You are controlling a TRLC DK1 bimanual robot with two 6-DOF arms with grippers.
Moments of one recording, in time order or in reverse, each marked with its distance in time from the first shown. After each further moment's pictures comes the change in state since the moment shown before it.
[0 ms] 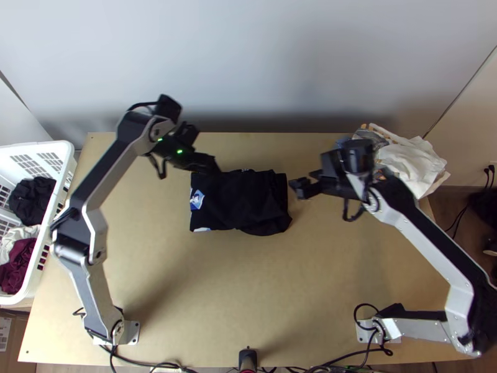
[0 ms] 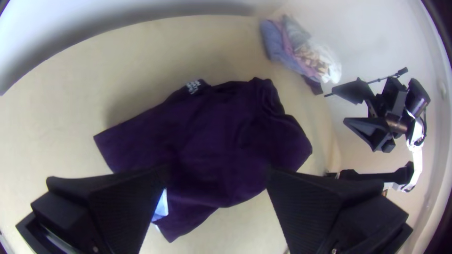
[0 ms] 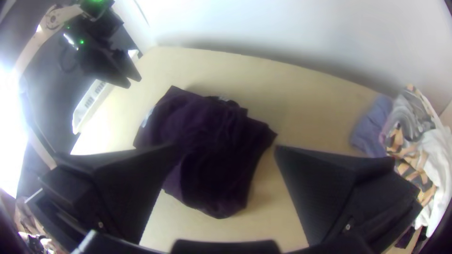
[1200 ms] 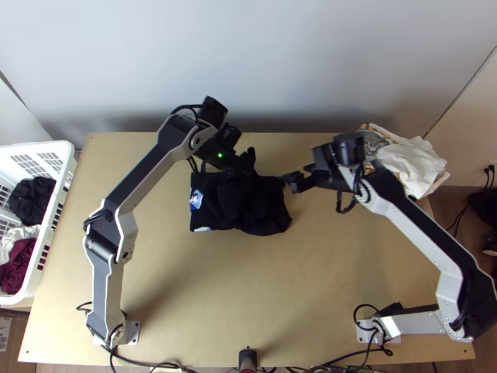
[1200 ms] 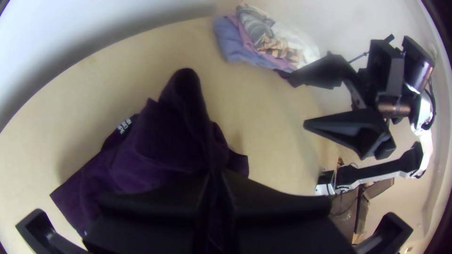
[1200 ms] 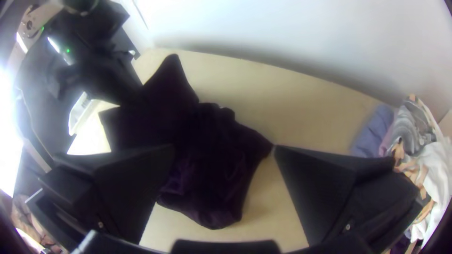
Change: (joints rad) left arm -0.219 0.146 0.226 0.066 -0.042 -0.069; right arm -0.002 0.074 0.061 0.016 0.006 -0.021
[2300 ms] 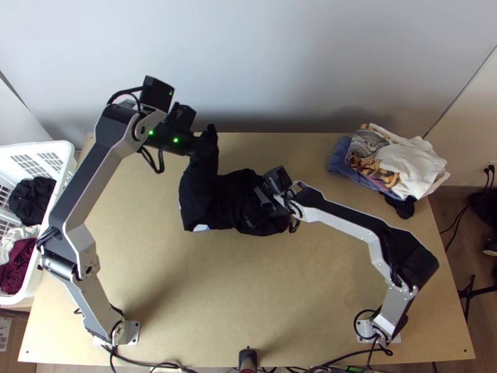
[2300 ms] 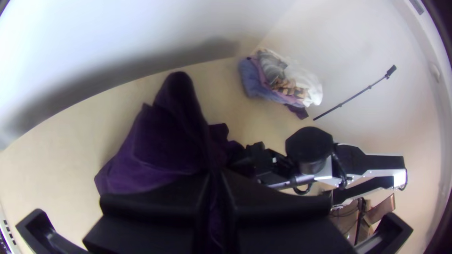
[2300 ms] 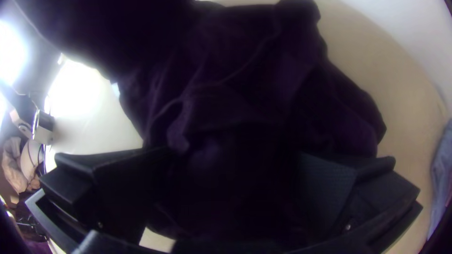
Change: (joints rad) left arm 0.161 -0.242 -0.103 -0.015 -0.025 -0.013; right arm 0.267 0.388 -0.018 0.174 0.069 -0.066
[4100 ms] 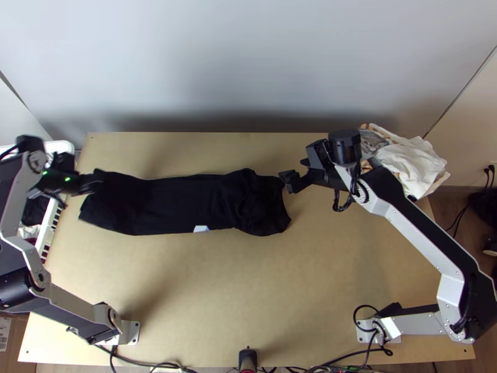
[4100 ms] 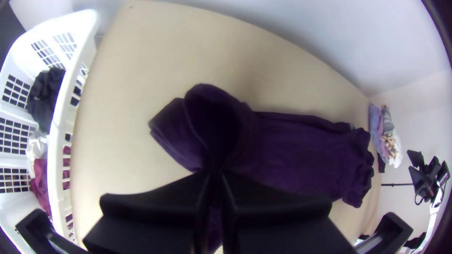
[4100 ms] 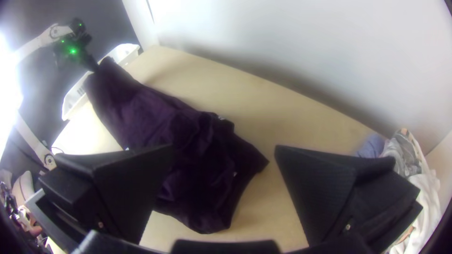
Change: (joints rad) left arm 0.785 -0.201 -0.663 0.134 -0.089 0.254; right arm -0.219 -0.388 0.071 -0.183 0.000 -0.034
